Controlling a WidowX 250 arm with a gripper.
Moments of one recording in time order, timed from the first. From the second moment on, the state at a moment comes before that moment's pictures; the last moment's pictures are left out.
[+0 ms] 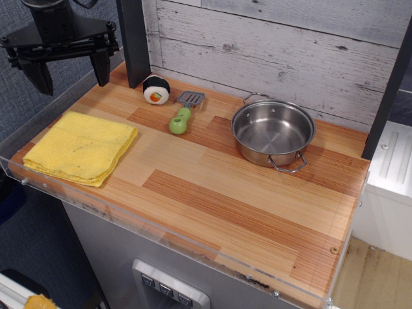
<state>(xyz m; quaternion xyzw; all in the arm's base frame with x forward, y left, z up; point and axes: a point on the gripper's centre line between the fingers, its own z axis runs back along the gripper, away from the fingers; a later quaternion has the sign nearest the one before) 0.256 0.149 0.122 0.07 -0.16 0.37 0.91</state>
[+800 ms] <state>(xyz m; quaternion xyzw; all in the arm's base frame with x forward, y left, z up) 0.289 0.086 0.109 0.03 -0.16 0.33 0.93</state>
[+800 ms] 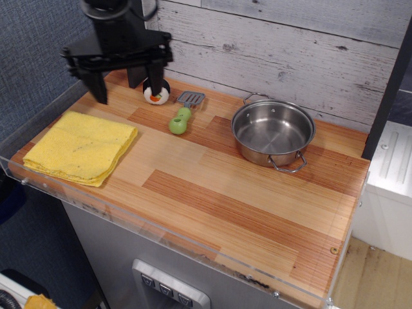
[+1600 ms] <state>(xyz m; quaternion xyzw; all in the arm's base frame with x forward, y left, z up) 0.339 0.030 0.050 0.01 -0.19 0.34 0.92</state>
